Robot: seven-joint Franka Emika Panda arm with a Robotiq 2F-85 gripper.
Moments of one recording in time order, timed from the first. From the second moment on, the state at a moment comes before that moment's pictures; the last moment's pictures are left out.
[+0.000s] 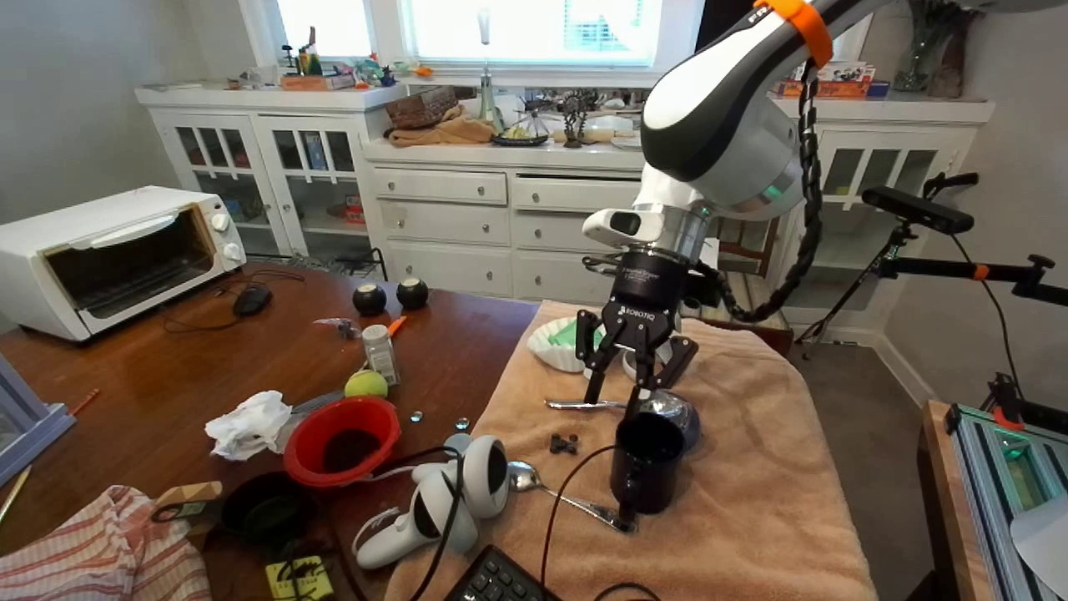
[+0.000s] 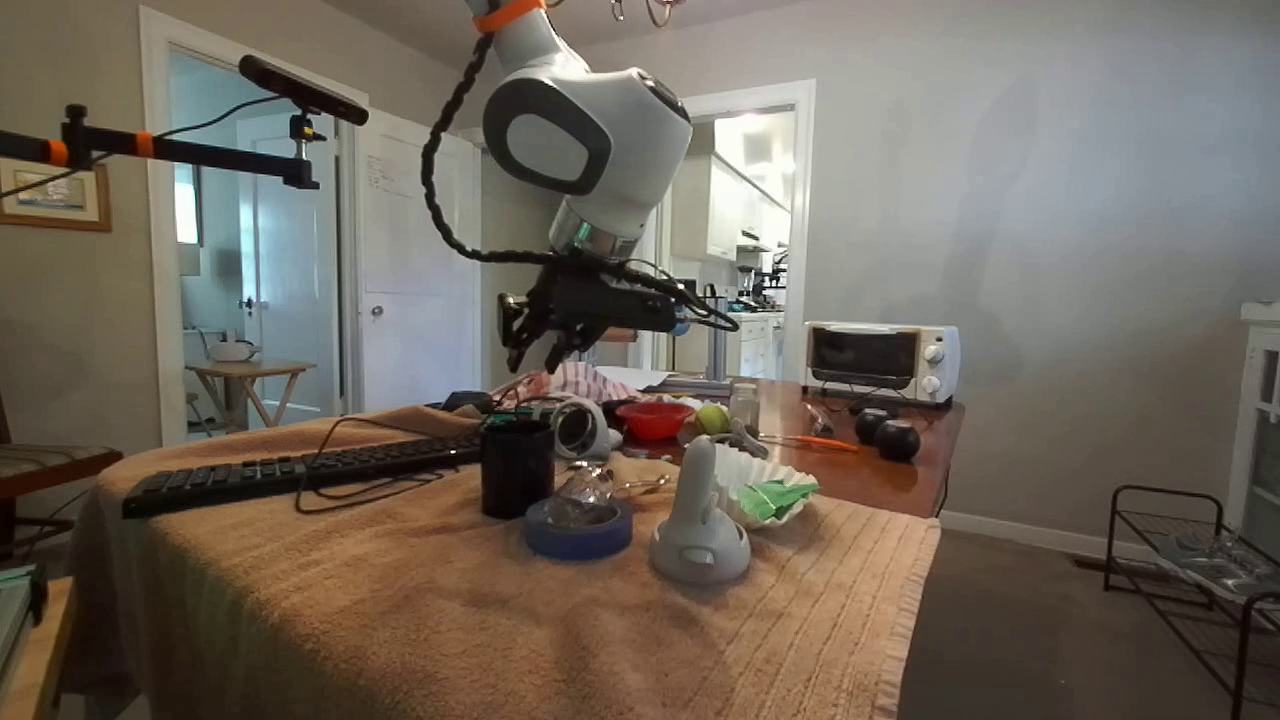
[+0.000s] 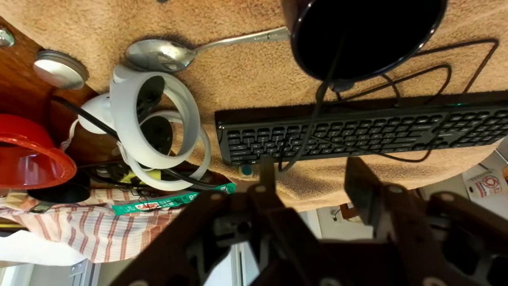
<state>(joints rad) 0.06 0.13 0.08 -2.31 0.91 2.27 -2.00</state>
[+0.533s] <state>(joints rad) 0.07 -0.02 0.09 -2.33 0.72 2.49 -1.65</state>
